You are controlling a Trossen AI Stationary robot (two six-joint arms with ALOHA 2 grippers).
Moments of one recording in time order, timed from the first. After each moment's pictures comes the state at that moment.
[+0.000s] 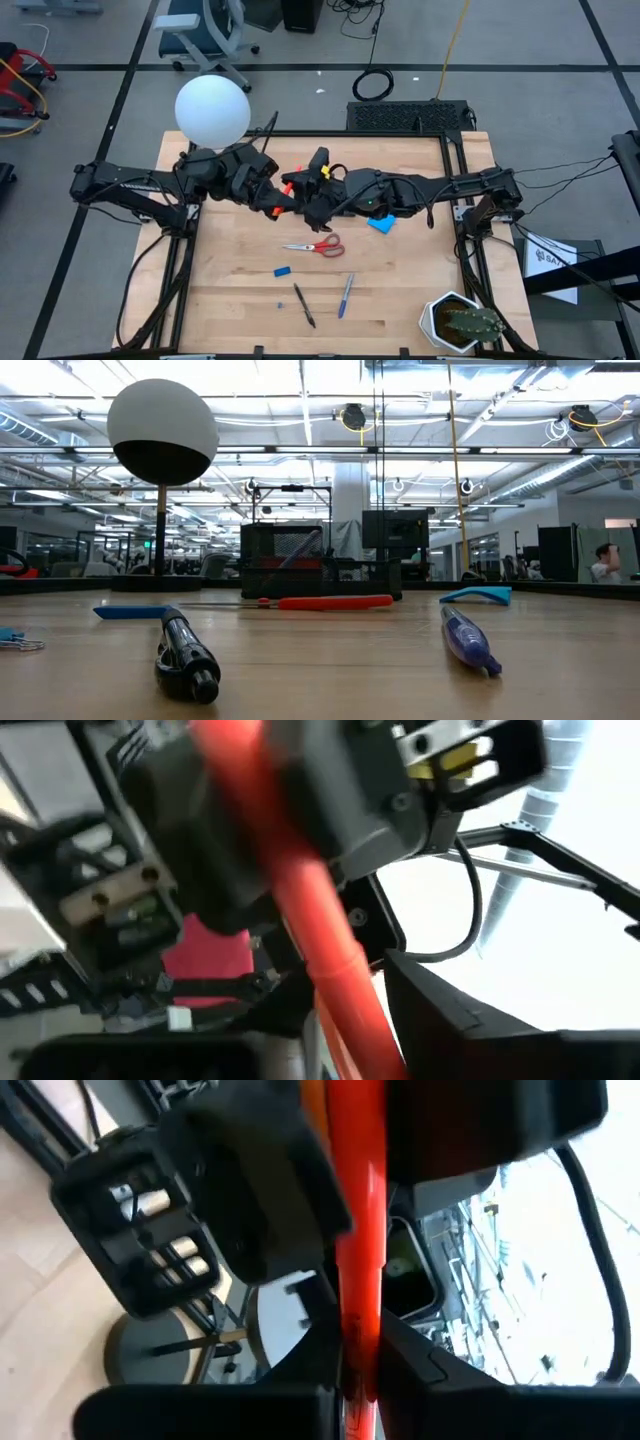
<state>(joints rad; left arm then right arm) -0.03 1.17 1.00 0.46 0.34 -1.52 0.18 1.76 1.84 -0.19 0.51 -1.15</state>
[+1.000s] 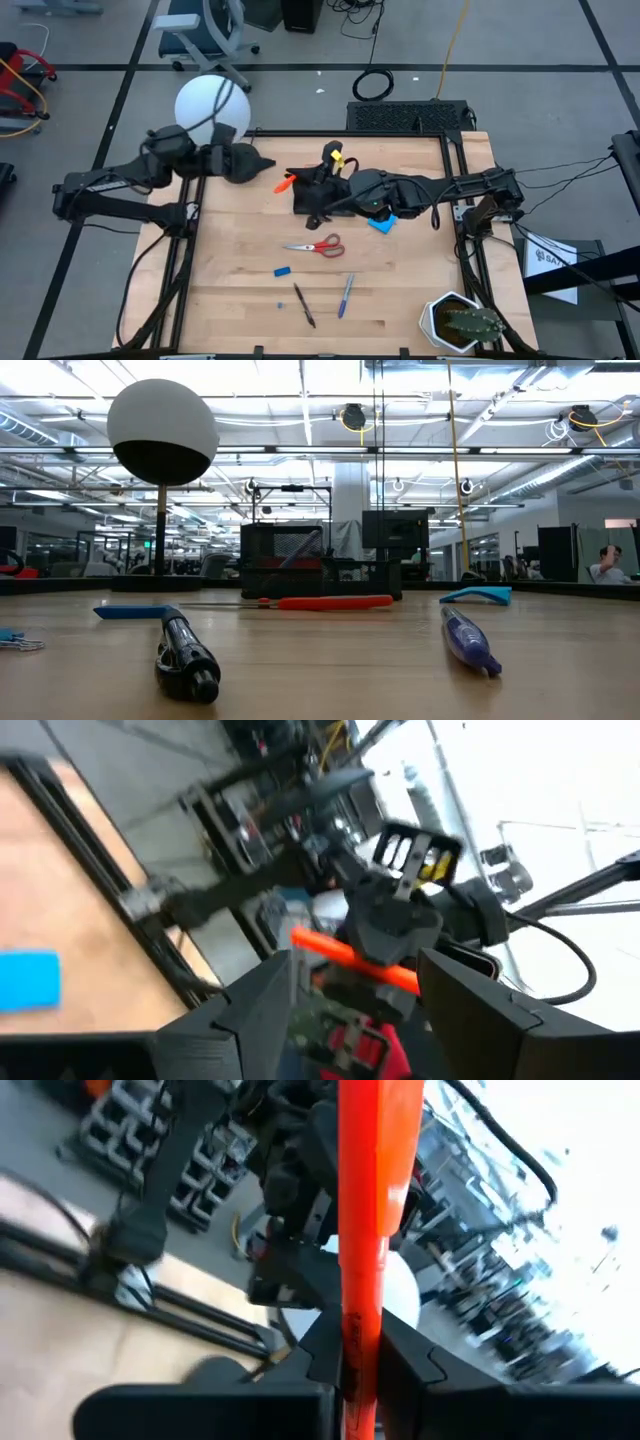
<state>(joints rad) 0.19 0.89 1.00 0.01 0.20 -1.11 0.19 1.75 1.84 -0.17 0.60 -0.69</state>
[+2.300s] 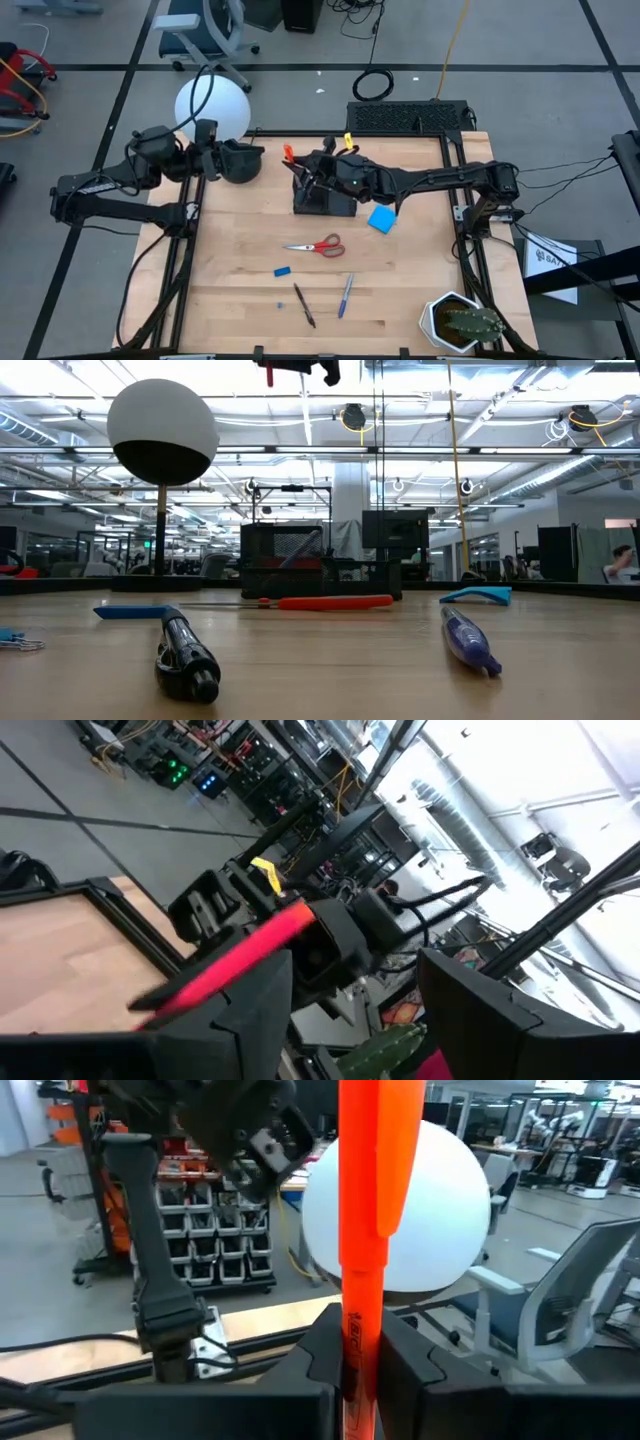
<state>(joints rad) 0.17 0.83 1.00 -0.03 0.06 -0.84 -0.01 1.75 1.48 0.22 0.41 -0.02</state>
